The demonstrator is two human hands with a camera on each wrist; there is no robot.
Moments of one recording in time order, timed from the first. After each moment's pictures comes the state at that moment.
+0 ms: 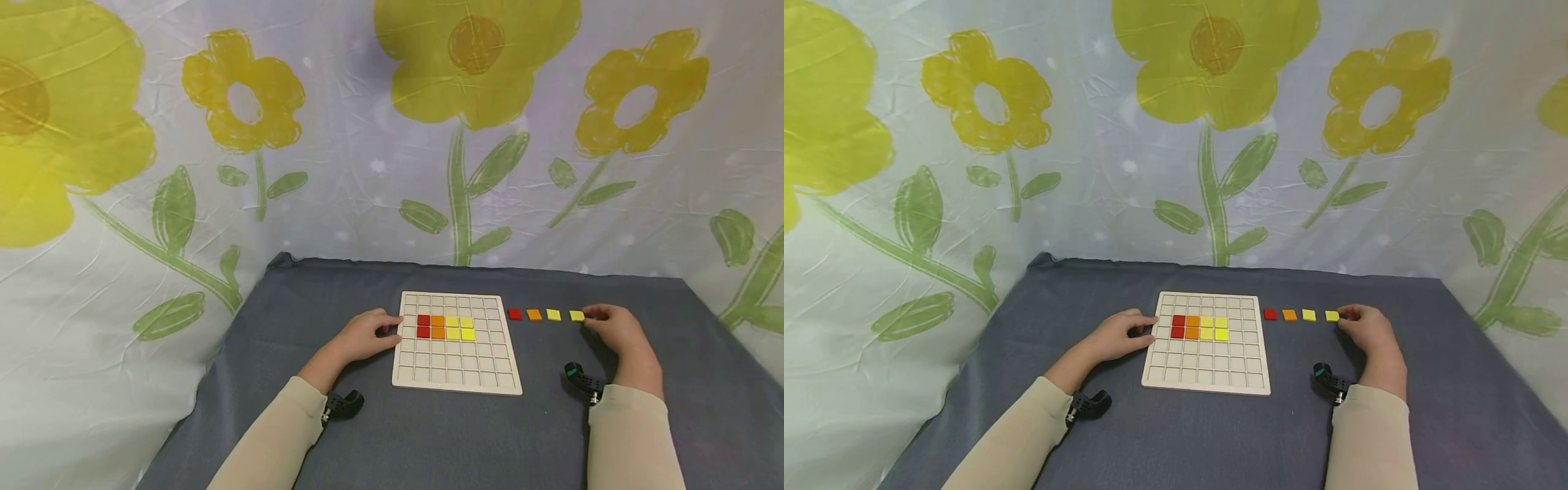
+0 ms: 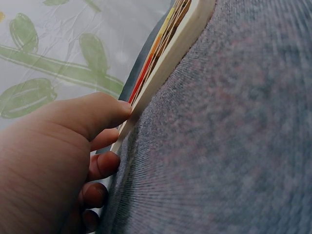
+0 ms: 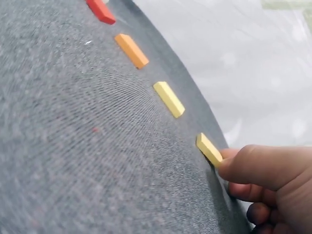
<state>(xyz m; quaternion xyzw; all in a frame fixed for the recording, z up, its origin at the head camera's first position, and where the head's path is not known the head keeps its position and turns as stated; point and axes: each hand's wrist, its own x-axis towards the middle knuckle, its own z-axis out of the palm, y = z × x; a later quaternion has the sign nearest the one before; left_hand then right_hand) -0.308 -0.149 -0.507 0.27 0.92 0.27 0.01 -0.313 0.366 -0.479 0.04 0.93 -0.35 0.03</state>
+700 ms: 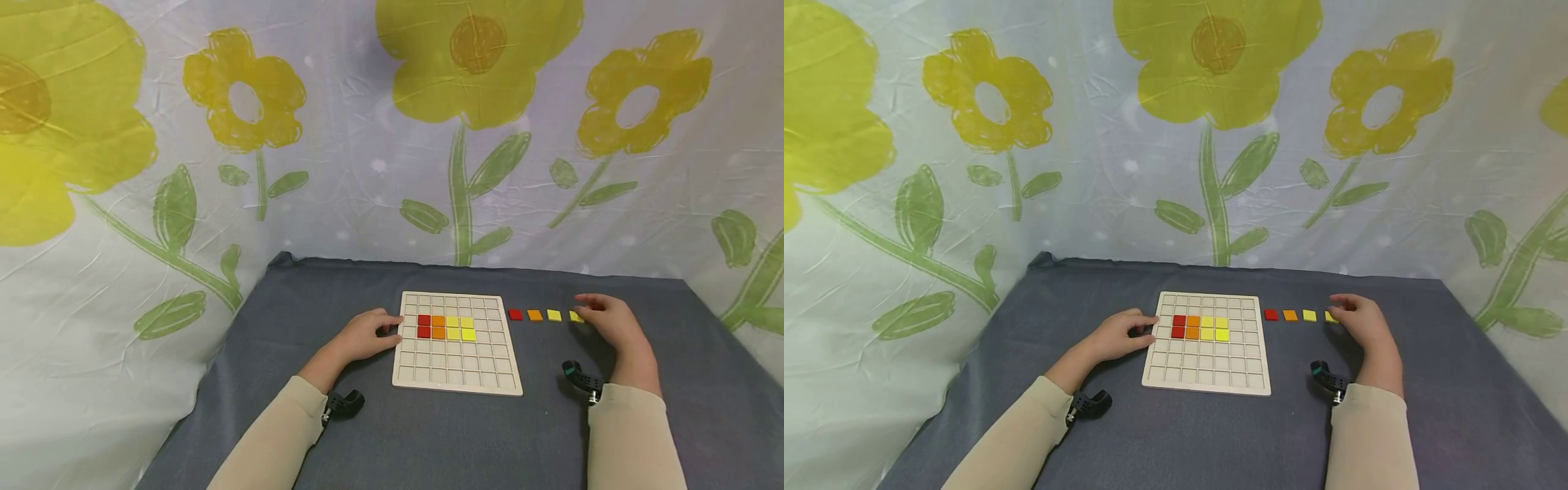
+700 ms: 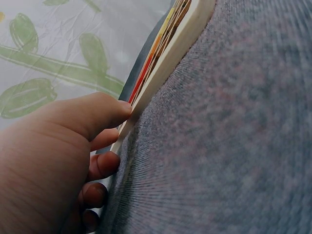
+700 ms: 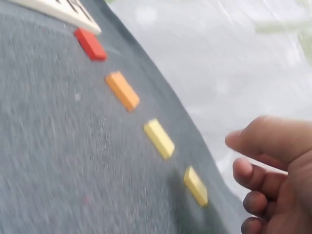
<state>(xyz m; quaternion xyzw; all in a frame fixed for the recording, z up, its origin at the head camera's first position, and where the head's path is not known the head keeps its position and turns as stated) -0.307 -0.148 -0.505 0.26 0.92 0.28 0.01 -0.318 0.352 -0.465 0.01 0.92 -0.40 0.03</state>
